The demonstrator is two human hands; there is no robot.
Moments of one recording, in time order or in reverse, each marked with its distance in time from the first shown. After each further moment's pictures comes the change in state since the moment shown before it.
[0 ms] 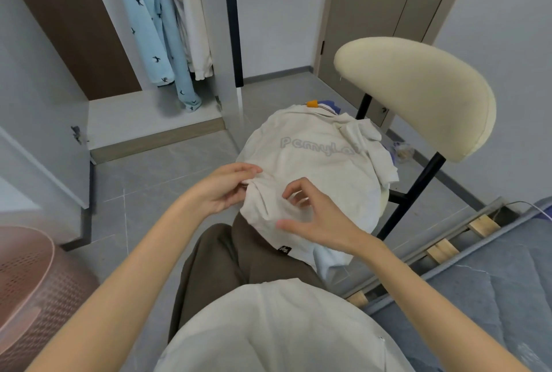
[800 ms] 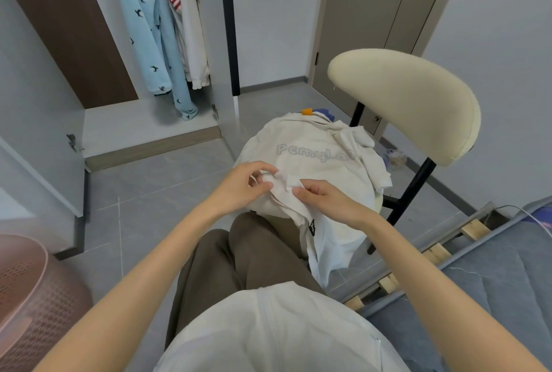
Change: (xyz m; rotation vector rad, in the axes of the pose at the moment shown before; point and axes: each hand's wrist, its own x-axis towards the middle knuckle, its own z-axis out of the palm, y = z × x) left_hand 0.004 -0.009 0.013 0.911 0.013 0.605; right_hand 0.020 0.000 -0.031 0.100 -0.129 0.102
